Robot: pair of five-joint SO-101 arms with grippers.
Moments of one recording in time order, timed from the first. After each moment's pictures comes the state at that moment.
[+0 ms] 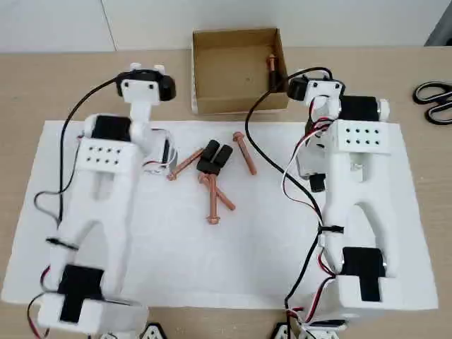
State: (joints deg) left arm 4.4 -0.1 1.3 89.3 6.5; right arm -0.8 2.9 -7.2 97.7 9.0
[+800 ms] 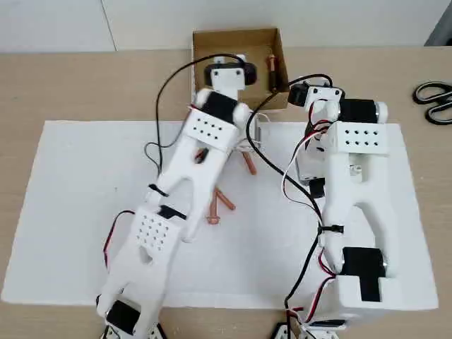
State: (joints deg) left arm 24.5 56.0 -67.1 97.8 30.5; right arm -0.8 2.9 -5.7 97.8 8.4
